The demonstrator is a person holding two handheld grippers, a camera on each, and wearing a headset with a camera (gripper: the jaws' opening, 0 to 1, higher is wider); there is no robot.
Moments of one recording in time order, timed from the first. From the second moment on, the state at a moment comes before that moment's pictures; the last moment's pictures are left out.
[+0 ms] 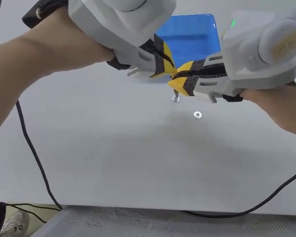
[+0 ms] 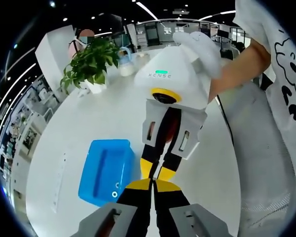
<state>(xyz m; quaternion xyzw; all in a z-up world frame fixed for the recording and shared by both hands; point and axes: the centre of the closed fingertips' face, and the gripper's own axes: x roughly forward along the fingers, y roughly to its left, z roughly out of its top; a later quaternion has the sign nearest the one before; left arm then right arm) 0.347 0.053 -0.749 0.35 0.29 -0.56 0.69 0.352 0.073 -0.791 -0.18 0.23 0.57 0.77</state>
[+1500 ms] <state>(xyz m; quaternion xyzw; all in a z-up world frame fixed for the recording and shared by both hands) 0.345 0.050 -0.755 0.37 0.30 -0.56 0.68 0.351 0.075 -0.792 -0.16 0.24 0.58 0.76</state>
